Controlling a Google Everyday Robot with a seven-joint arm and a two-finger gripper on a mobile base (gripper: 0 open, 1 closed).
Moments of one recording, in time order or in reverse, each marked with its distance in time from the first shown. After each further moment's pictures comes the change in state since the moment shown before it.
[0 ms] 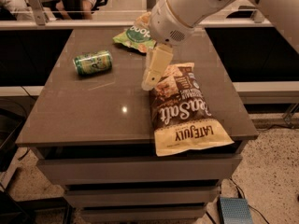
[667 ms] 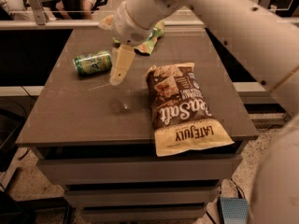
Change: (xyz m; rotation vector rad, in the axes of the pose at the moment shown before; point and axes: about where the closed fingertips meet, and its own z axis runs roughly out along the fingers) arm -0.042 -0.051 0.085 -0.034 -0.076 -0.129
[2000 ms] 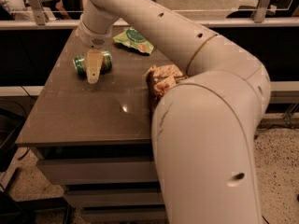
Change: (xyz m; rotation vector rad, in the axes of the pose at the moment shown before) arm -0.001 -0.071 0.120 -0.043 0.193 -0.081
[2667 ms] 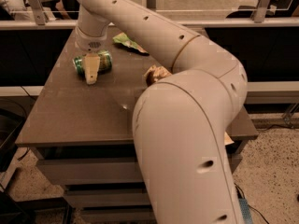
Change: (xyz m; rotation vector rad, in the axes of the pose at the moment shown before) arm 0.006 -0.004 0.026 -0.057 0.066 -0.013
